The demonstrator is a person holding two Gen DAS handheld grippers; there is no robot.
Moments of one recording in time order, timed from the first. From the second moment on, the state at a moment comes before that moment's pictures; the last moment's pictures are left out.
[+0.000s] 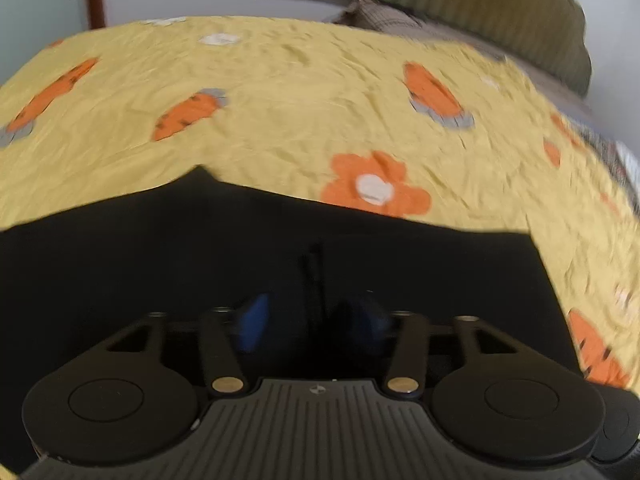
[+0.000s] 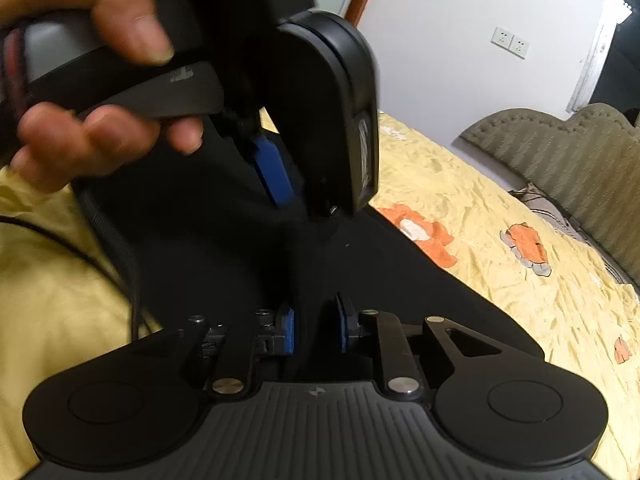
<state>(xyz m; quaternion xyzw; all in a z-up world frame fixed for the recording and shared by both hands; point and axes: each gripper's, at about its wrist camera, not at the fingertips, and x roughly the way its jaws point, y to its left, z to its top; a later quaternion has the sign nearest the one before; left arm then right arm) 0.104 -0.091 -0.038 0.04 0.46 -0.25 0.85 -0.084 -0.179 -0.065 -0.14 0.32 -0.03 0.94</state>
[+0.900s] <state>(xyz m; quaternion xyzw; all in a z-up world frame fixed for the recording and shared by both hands) 0.053 0.222 0.006 -0.16 0.43 -0.01 0.89 -0.031 -0.054 -0.044 -0.27 0.23 0.12 0.93</state>
